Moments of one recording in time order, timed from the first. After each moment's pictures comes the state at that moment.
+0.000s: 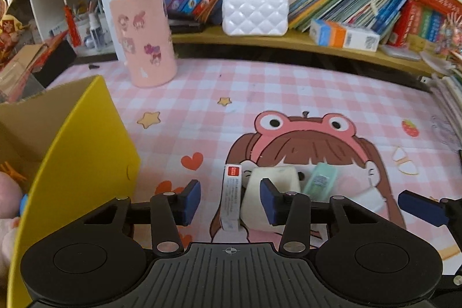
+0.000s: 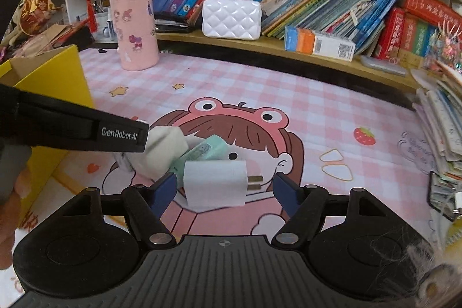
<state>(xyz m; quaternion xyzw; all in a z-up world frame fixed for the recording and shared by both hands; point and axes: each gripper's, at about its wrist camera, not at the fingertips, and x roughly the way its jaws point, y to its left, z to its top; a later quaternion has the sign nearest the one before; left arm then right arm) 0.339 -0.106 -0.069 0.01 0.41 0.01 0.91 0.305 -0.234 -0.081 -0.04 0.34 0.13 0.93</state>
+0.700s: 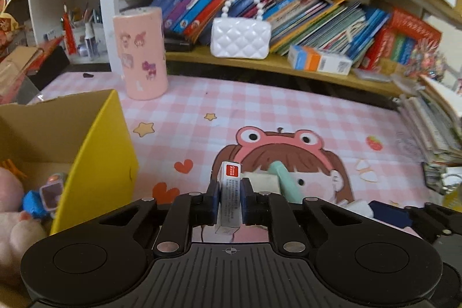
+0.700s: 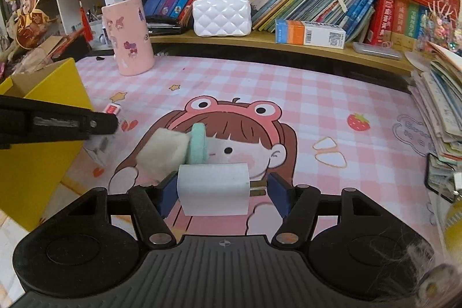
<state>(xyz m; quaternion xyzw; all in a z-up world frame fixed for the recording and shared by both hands) 0.292 -0.095 -0.031 -0.02 0.37 -0.03 0.93 0.290 -0.249 -0.069 0.00 0.35 0.13 0.93</state>
